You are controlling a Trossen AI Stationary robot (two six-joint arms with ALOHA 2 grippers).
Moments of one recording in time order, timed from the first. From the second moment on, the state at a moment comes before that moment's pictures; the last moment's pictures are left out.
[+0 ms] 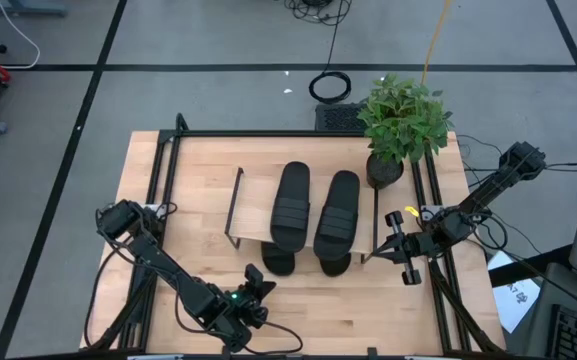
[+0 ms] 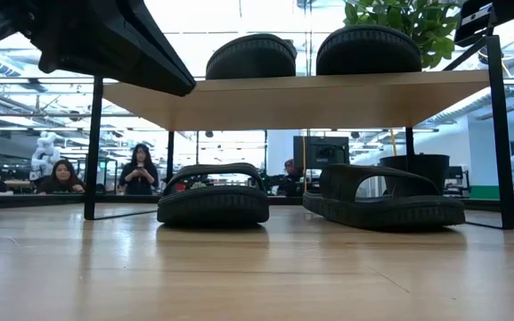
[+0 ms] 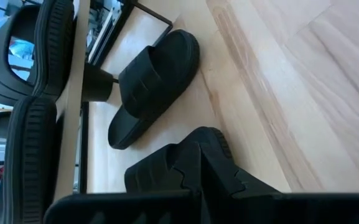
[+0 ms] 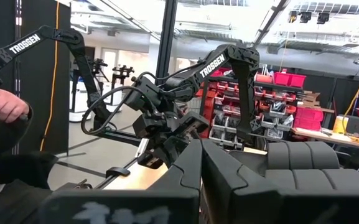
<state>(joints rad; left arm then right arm) -0.74 1.92 1.24 -0.37 -0.92 0.11 0.71 0.78 0.07 0.95 0.44 -0.23</state>
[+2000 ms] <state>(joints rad) -0.65 1.14 0.40 0.66 -1.09 0.46 0.58 0.88 0.07 1.13 0.28 -0.27</state>
